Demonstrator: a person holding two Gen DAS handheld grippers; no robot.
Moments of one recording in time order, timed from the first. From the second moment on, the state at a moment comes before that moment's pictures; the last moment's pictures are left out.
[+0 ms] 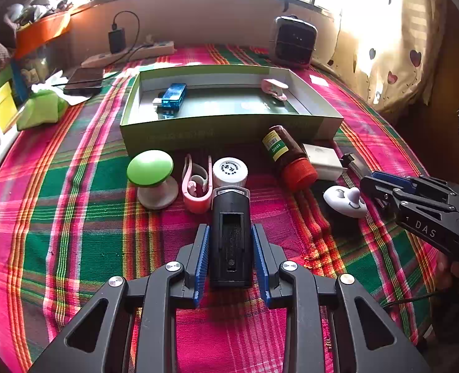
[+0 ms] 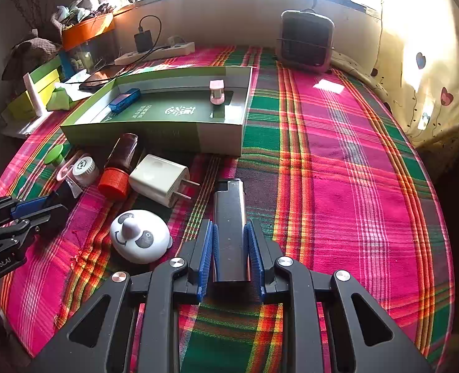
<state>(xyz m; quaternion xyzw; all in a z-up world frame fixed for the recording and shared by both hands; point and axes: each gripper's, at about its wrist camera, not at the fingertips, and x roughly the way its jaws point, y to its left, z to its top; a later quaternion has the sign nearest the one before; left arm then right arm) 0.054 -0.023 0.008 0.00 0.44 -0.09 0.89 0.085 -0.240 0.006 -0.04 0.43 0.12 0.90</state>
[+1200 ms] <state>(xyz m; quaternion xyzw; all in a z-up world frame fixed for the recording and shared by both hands) 0.060 -0.015 0.030 -0.02 0.41 -0.11 0.91 0.080 -0.245 0.026 -0.02 0.40 0.13 0.91</state>
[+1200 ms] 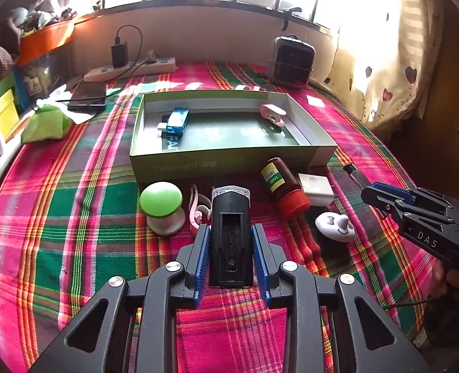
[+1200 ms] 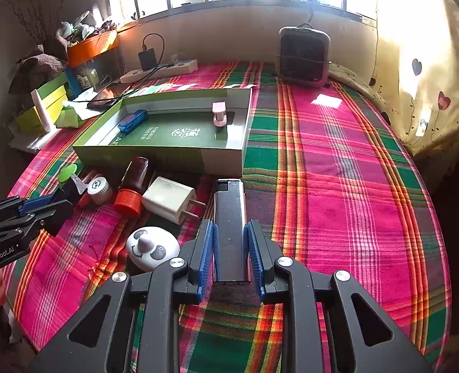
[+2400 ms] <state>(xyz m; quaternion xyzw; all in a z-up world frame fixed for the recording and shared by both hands) 0.169 0.008 0.058 -0.04 0.40 -0.13 0.90 0.165 -0.204 0.051 -0.04 0.40 0.16 0.90</state>
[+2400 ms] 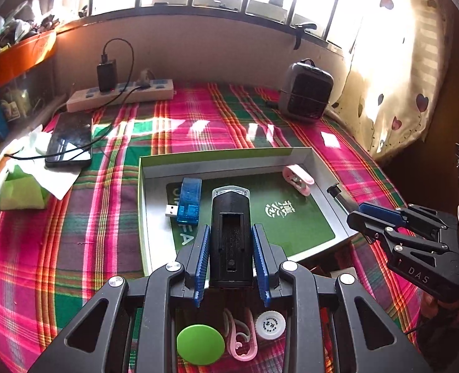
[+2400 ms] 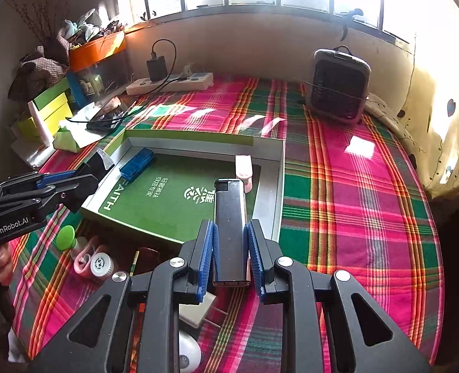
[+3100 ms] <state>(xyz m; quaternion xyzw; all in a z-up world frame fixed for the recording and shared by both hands) 0.226 -0.002 0.038 -0.02 0.44 -0.14 0.89 0.206 -0.193 0.036 -0.04 0.43 0.16 0.89</state>
